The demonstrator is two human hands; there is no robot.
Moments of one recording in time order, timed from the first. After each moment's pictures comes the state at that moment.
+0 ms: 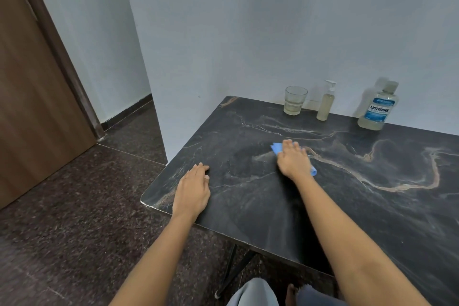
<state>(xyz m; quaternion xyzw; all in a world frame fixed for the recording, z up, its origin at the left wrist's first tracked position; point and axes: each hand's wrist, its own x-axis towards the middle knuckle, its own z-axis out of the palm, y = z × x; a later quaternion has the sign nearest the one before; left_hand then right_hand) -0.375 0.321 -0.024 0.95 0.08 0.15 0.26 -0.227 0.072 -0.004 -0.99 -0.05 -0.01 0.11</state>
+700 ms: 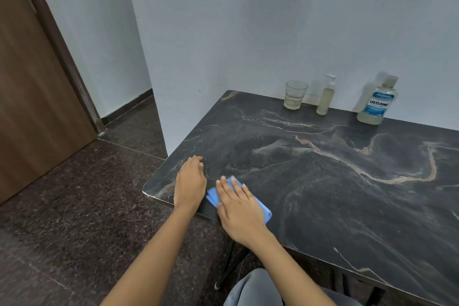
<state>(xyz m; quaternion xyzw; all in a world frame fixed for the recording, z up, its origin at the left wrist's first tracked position) -0.379 0.319 -0.021 0.91 0.14 0.20 0.33 -0.417 0.165 -0.008 -0.95 -0.28 0.03 0.11</state>
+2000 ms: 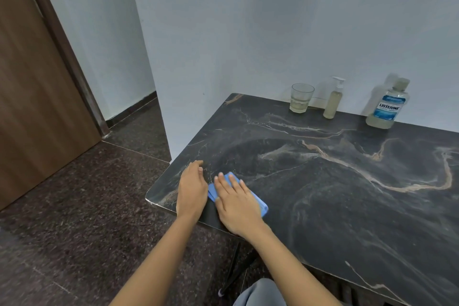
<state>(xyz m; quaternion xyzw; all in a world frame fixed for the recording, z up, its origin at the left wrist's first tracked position) -0.375 0.323 -0.027 0.87 0.17 0.22 0.41 -0.385 0.187 -0.009 -0.95 -0.29 0.04 0.12</state>
